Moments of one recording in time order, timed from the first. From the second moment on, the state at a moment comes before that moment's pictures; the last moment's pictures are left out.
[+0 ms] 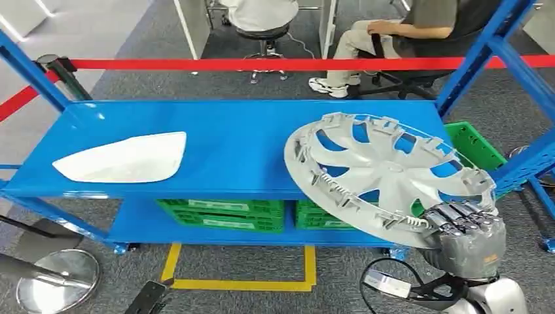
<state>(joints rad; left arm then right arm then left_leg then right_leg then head) -0.14 -0.07 0.70 -0.24 -0.85 -0.27 -0.61 0.20 -0.03 0.03 -1.81 1.09 -0.69 -0.56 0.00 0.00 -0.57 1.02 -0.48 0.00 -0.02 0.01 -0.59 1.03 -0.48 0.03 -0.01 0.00</state>
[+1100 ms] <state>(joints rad) -0.13 -0.07 0.72 -0.23 -0.76 -0.33 -0.60 0.20 -0.03 0.03 -1.81 1.07 -0.69 -0.57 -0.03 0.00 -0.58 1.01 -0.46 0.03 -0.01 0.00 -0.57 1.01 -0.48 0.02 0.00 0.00</state>
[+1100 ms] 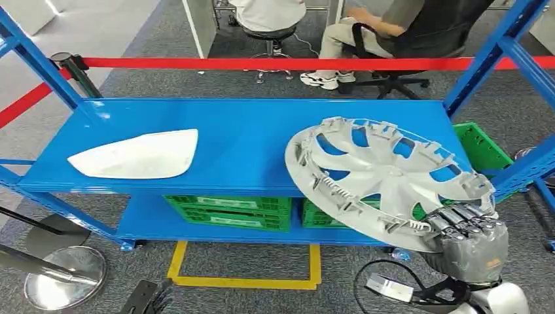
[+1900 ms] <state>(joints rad) -0.14 -0.07 0.72 -0.23 -0.74 -0.34 -0.60 0.20 -0.03 0.03 -1.81 1.07 -0.69 -0.57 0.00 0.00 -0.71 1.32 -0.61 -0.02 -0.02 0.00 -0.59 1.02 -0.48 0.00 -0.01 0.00</state>
